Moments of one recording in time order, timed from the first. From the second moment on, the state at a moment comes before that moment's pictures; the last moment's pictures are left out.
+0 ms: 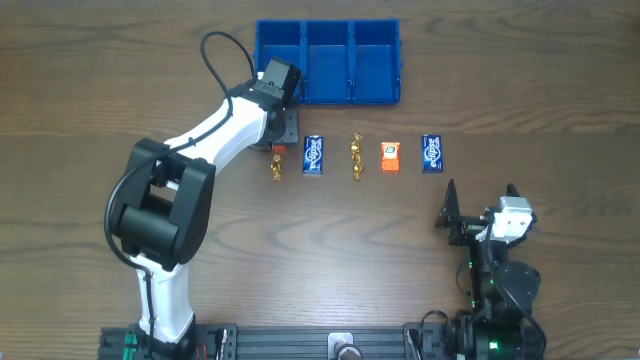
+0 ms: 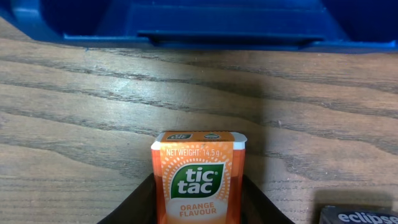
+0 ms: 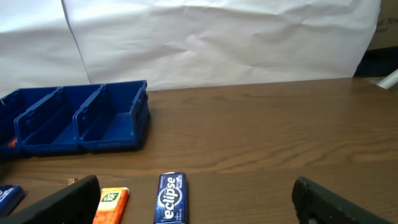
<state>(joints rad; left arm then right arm) -0.42 2.09 1.42 -0.61 -0.08 -0.42 -0.08 0.01 0.01 -0.07 -0.03 0.06</state>
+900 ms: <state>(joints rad) -0.44 1.94 1.94 -0.75 -0.24 -0.38 -0.08 0.01 0.01 -0.07 -0.03 0.06</state>
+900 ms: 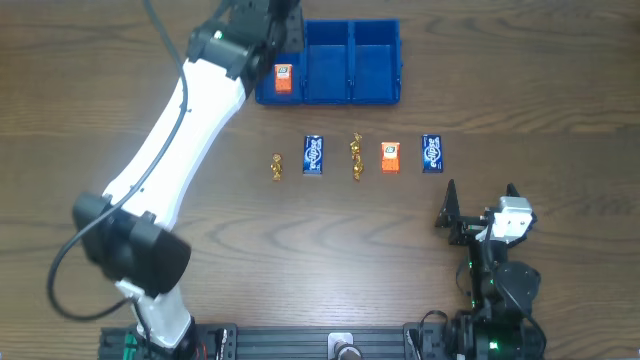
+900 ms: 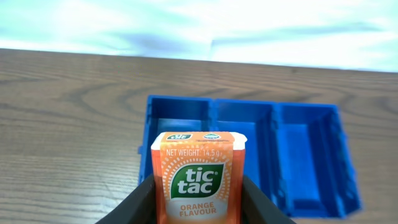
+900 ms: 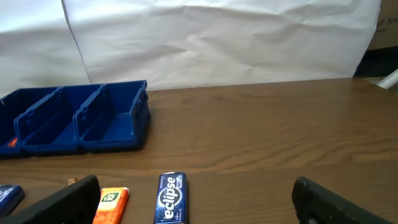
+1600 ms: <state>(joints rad) -0.37 2.21 1.98 -0.76 -0.16 -0.37 -0.08 0.01 0.01 -0.07 -0.03 0.06</state>
